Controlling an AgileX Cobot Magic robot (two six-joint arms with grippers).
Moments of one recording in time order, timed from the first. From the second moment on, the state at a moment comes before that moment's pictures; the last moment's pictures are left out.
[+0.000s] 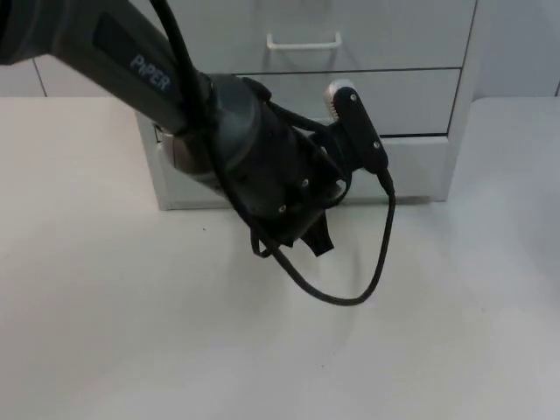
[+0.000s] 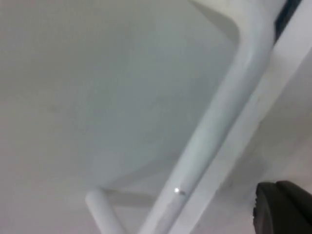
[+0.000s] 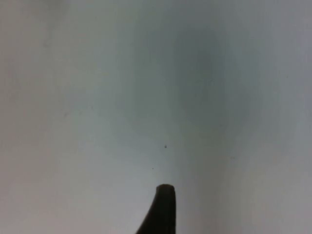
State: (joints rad) right arm 0.07 1.24 -0.88 -0.06 0.86 0.08; left arm -0.76 2.29 -1.30 1.75 0.67 -1.23
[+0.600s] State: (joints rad) right arm 0.07 1.24 -0.88 -0.05 0.86 0.07; left arm -0.85 2.28 -1.32 1.60 0.76 -1.06
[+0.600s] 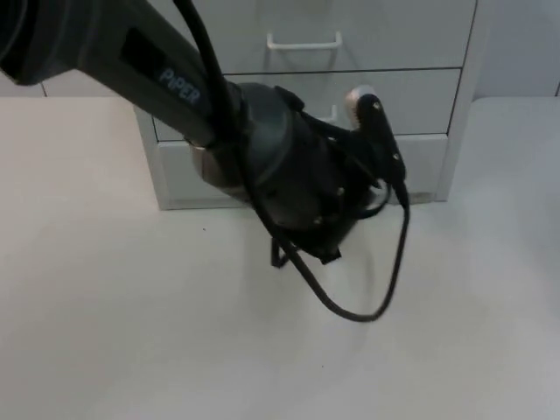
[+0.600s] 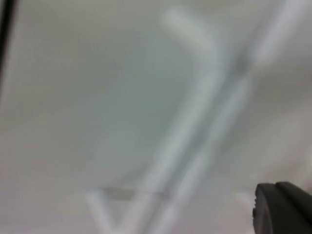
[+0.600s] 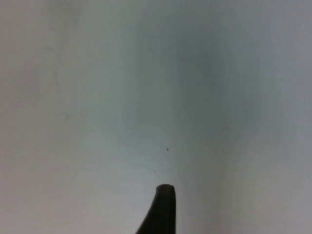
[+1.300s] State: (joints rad) right arm 0.07 1.24 -0.88 -0.05 0.85 0.06; left arm -0.95 1.96 -1.27 0.47 0.71 -0.11
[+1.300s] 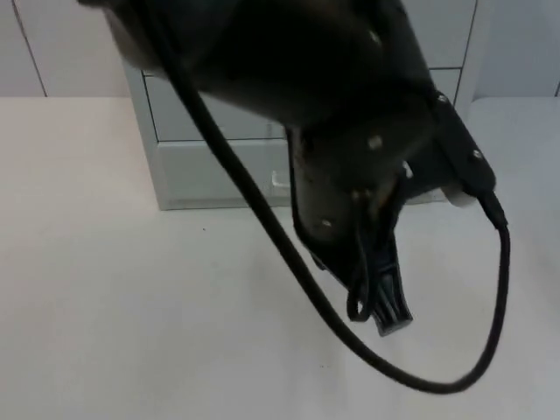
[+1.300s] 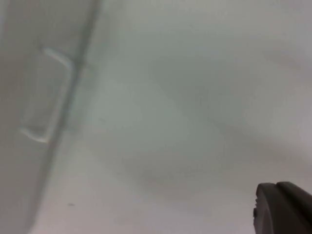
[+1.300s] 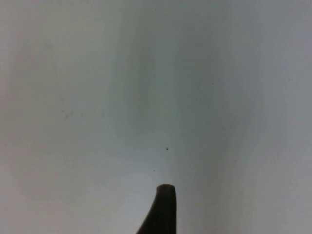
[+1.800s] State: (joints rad) right arm 0.07 1.24 -0.88 -0.05 0.85 0.06; left arm -0.64 1.76 -1.13 0.02 0.70 0.21
